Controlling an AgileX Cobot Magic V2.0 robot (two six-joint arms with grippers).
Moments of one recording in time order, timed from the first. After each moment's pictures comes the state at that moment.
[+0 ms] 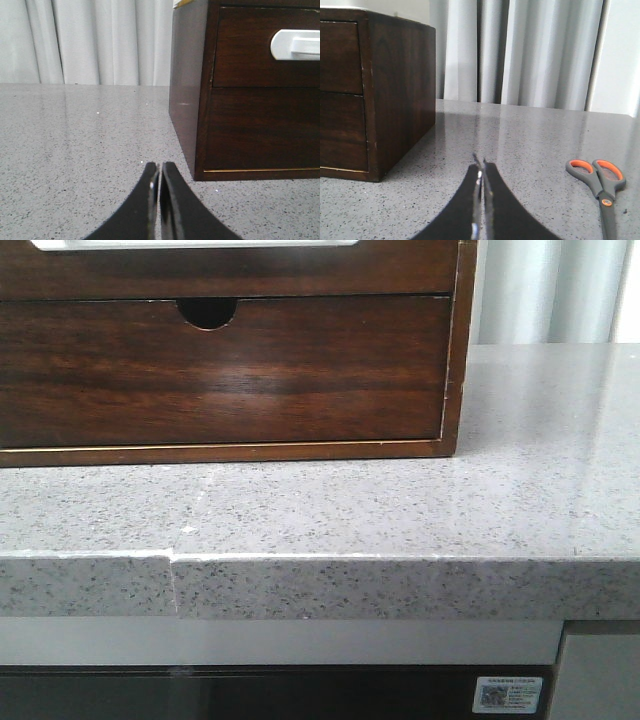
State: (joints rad) left arm -0.09 0.00 -0.01 -0.08 0.04 0.05; right arm 0.06 -0.01 0.01 -0.02 -0.05 -0.08
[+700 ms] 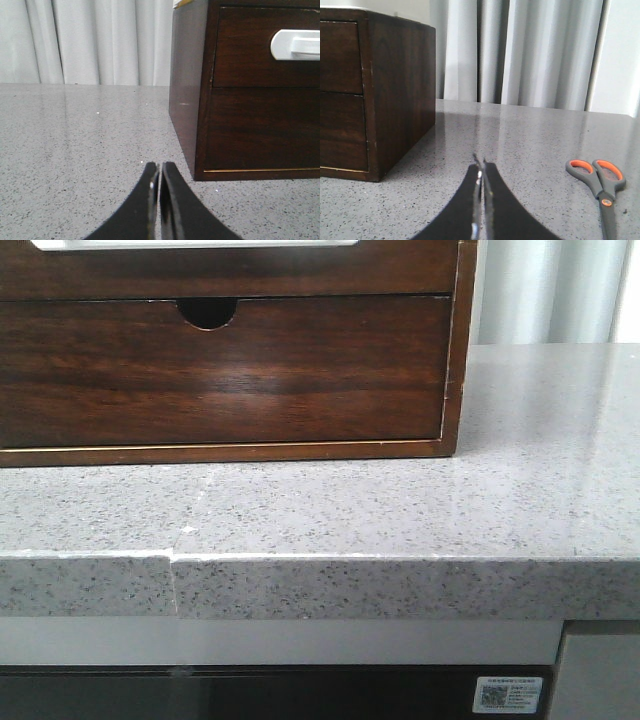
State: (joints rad) left arm -0.09 0.00 -0.01 -0.08 0.04 0.05; right arm 0.06 -0.01 0.01 -0.02 -0.05 -0.08
